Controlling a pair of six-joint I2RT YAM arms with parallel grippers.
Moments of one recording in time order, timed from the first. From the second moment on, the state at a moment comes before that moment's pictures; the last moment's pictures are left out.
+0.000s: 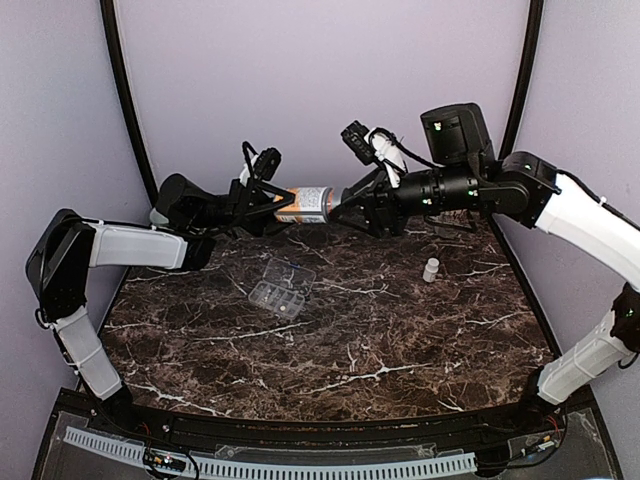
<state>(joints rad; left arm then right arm) -0.56 1.74 1.07 1.31 1.18 -1.60 0.95 1.41 1.57 -0.59 -0.23 -0.07</state>
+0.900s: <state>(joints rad) -0.56 1.74 1.08 1.27 1.21 -1.57 0.97 1.41 1.55 -0.57 -0.21 0.00</state>
